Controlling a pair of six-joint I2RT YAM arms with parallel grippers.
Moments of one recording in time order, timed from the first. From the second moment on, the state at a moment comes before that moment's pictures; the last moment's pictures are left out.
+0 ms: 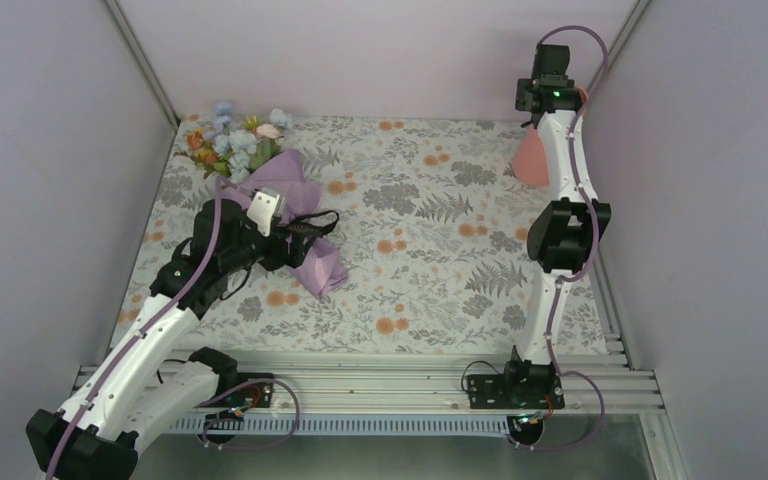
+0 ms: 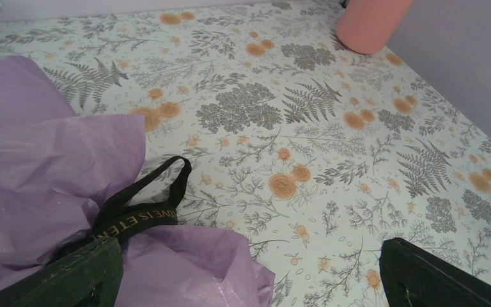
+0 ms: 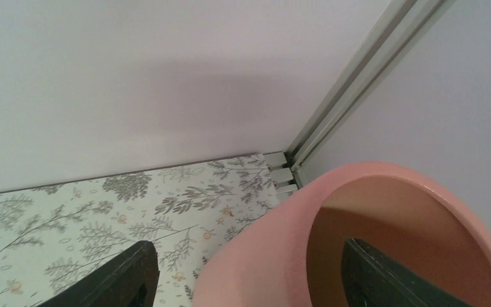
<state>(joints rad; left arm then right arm) -0.39 0.83 0.78 -0.45 0.27 -0.15 -0.03 2.23 2.35 -0.73 0.36 -0.03</state>
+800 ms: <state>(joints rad) -0.39 0.83 0.78 -0.45 0.26 -0.15 0.03 2.16 2.21 -1.01 0.28 0.05</state>
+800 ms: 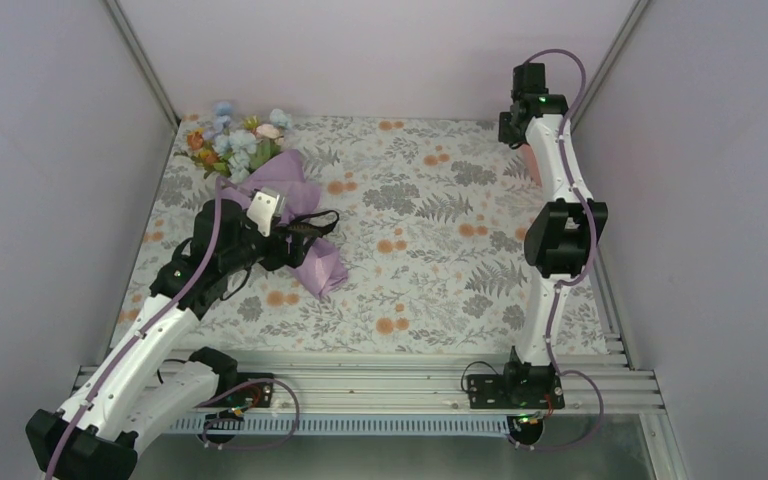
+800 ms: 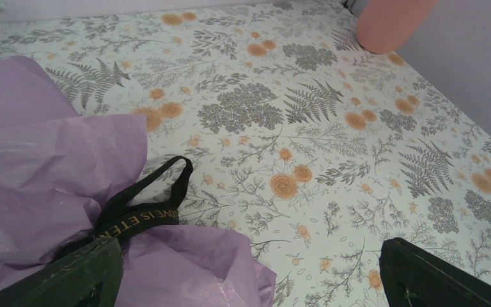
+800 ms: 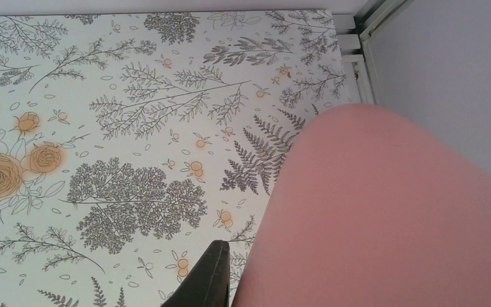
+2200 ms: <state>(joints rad) -0.39 0.84 0.78 -0.47 0.22 -0.15 0.34 1.95 2.10 -1.20 -0.14 0.10</state>
